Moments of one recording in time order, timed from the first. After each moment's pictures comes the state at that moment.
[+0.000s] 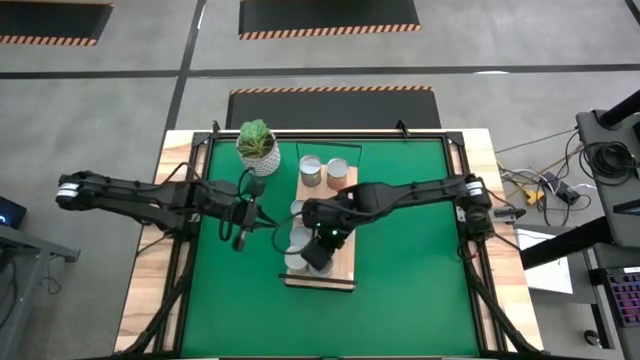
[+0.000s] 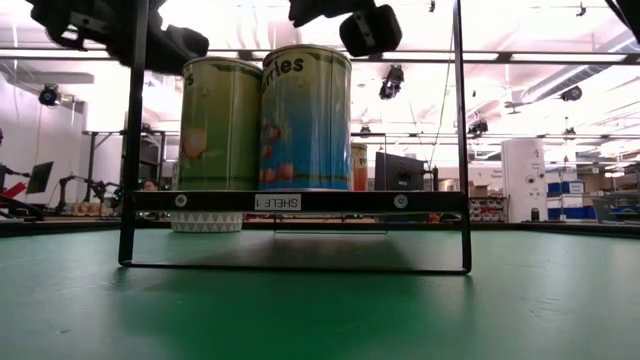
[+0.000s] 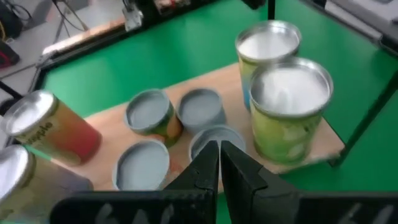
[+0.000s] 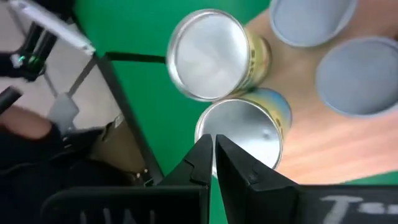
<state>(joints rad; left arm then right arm) -0.03 0.88 0.61 -0.23 0.10 0.35 0.13 2.00 2.00 -1.01 -0.30 0.84</state>
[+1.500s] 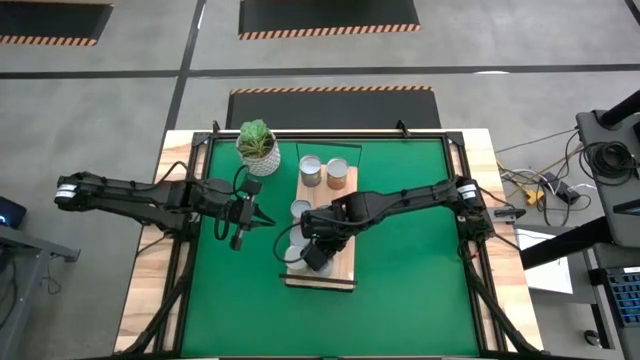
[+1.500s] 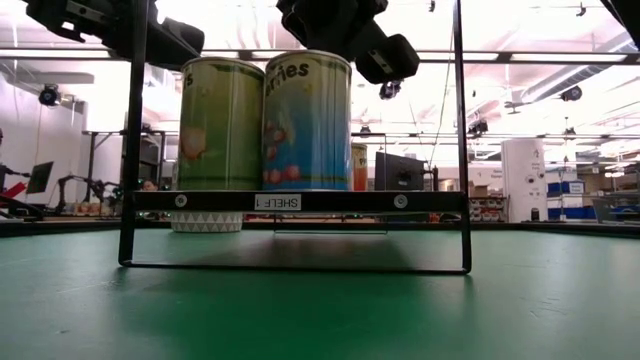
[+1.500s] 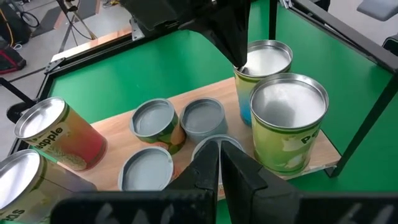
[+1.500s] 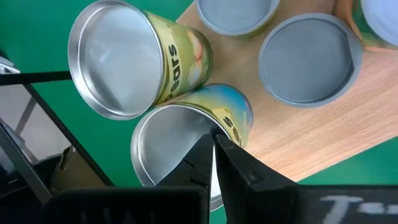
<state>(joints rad) -0.03 0.84 0.61 -0.23 0.10 0.32 0.15 2.04 1.96 -1.07 -0.17 0.96</state>
